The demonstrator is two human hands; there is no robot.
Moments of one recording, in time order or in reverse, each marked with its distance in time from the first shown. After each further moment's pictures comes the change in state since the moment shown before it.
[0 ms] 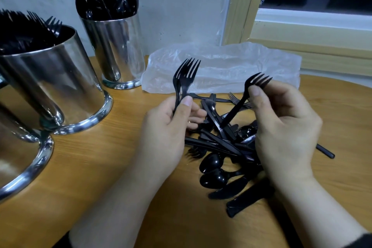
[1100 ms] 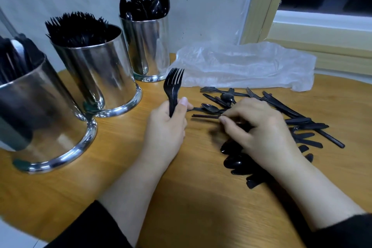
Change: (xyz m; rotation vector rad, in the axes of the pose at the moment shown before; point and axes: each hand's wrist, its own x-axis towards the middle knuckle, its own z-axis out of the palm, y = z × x) left_hand -0.021 -0.014 -0.046 -0.052 0.140 -0.115; right_hand -0.025 -0.010 0.012 -0.385 -0.585 -0.351
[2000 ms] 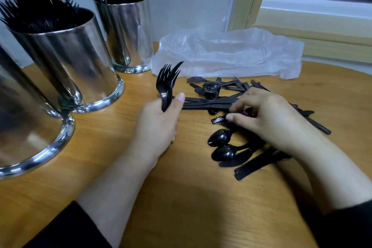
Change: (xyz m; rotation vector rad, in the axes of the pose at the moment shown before) left_hand 0.007 -0.014 0.008 0.088 -0.109 -0.072; right_hand 0.005 0.029 -0.037 -0.140 -0.414 0.384
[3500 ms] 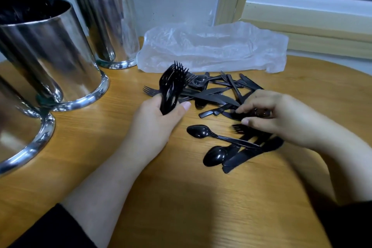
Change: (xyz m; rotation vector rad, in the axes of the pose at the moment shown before) left_hand -0.007 0.000 0.008 0.164 -0.101 0.100; right_hand -0.024 0.035 -0.028 0.067 -0.160 0.004
